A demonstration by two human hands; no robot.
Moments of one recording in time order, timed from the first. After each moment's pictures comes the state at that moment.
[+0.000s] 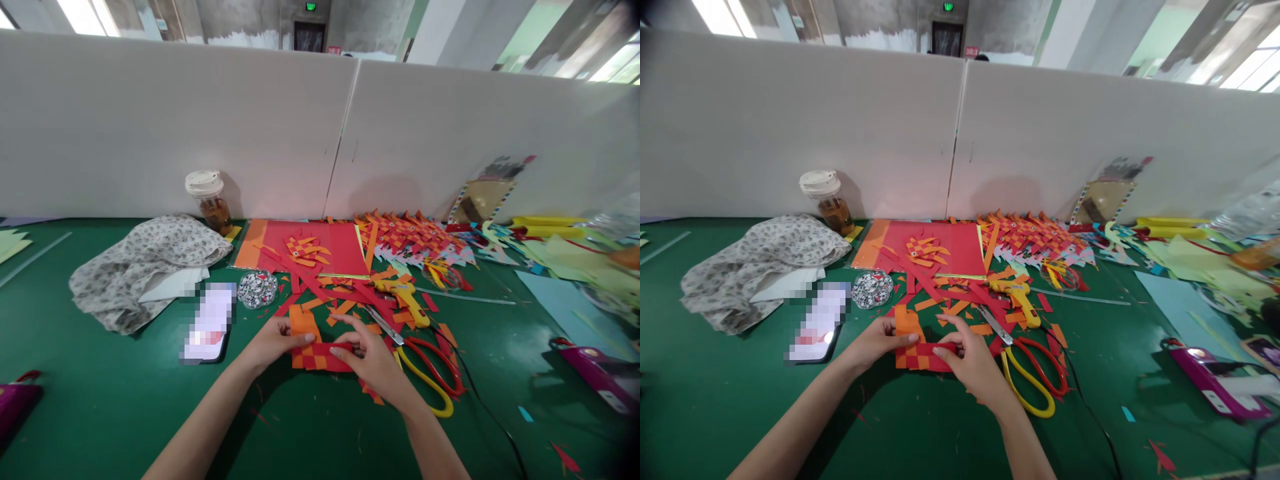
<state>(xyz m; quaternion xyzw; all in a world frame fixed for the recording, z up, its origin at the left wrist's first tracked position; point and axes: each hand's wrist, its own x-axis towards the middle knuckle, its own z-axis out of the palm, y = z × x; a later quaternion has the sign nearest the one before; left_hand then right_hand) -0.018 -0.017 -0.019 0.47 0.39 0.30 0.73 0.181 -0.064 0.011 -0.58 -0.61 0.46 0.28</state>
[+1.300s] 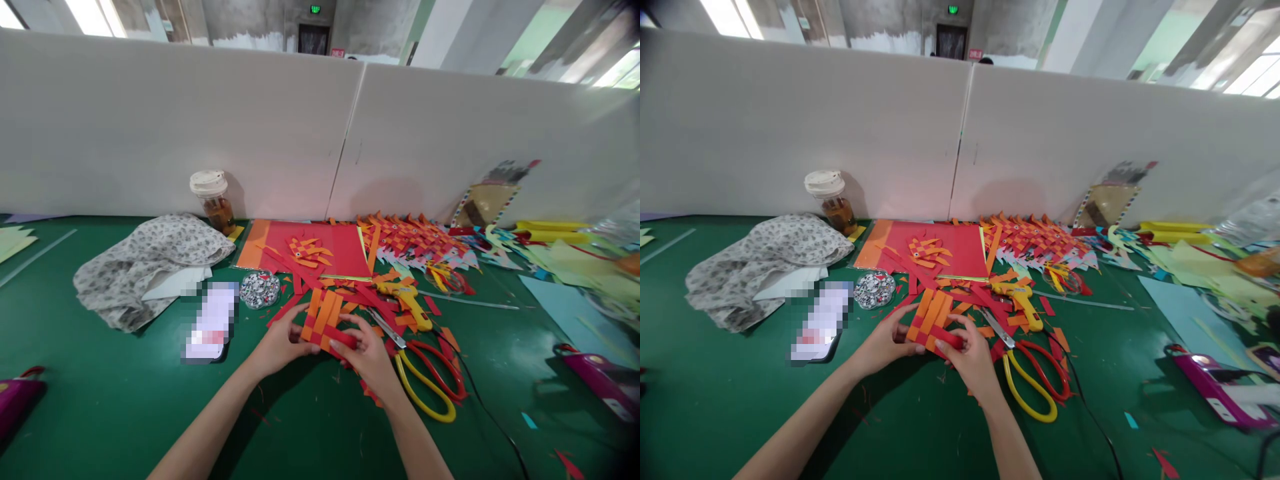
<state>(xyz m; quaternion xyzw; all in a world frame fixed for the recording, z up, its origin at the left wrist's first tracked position) -0.015 -0.022 -0.032 0.52 0.38 0.32 0.70 0.174 -0.060 -0.021 -0.59 -0.45 0.53 0.42</state>
